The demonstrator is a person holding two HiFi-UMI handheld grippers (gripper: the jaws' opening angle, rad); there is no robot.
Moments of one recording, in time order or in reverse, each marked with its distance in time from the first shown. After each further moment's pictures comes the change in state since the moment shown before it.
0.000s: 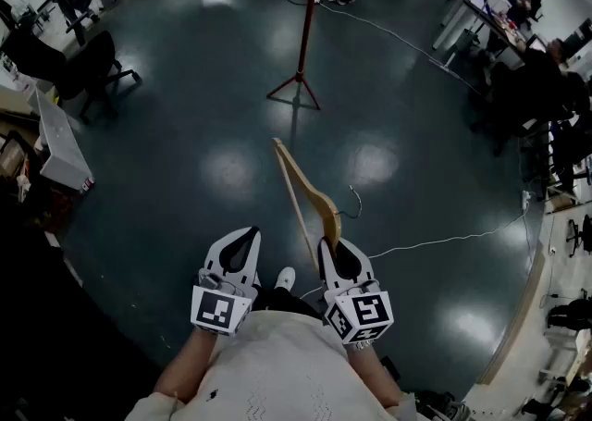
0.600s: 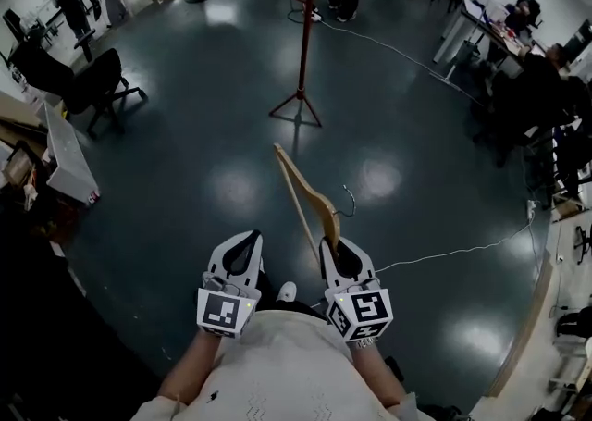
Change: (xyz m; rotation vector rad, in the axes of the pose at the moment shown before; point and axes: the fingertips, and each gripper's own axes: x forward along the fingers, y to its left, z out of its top) left arm 0.021 -0.030 0.017 0.045 -0.021 0.037; right arm -0.011 -0.033 0.013 -0.063 -0.022 0.014
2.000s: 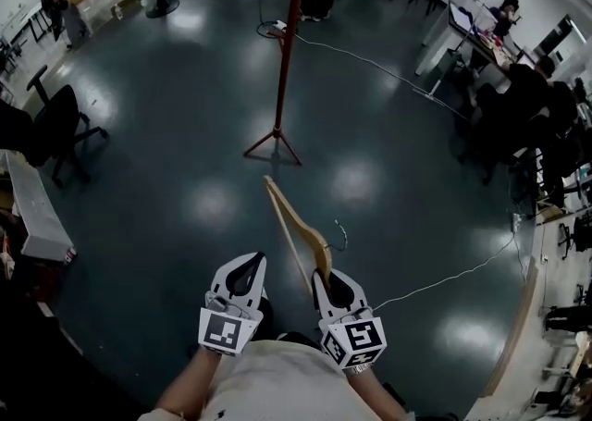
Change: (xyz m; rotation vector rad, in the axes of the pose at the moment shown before) left arm 0.283 0.181 0.021 -0.091 -0.065 -0.146; right arm 0.276 -0.095 0.080 0.041 0.091 -0.097
